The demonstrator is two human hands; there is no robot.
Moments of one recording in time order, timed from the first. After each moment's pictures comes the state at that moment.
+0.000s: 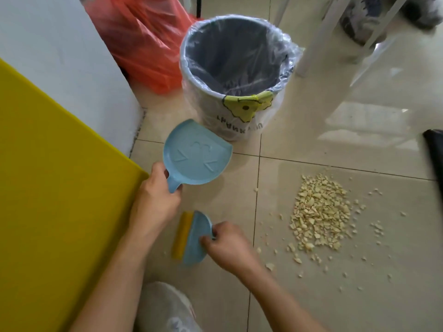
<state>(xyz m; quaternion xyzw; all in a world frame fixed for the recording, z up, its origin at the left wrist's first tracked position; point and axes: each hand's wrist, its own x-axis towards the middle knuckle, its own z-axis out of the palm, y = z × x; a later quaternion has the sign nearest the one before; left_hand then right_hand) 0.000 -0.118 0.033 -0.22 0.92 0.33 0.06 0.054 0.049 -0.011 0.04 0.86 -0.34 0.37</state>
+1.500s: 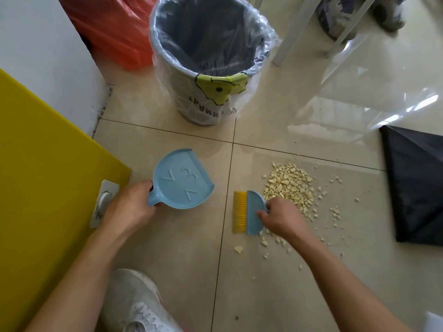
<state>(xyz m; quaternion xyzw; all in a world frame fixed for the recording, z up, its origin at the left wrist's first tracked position) 0.030 -0.120 -0.023 -0.12 0.93 0.27 0.22 0.017 0.218 -0.012 0.09 0.94 -0.07 0.32</state>
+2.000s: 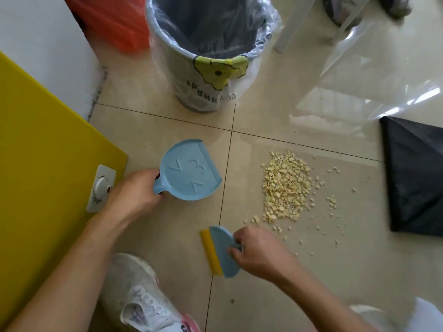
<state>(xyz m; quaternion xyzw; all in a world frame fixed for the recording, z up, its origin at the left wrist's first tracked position) 0.027 -0.112 -0.021 -0.07 0.93 0.25 0.26 0.096 0.168 0.030 -0.06 0.90 -0.10 0.42</state>
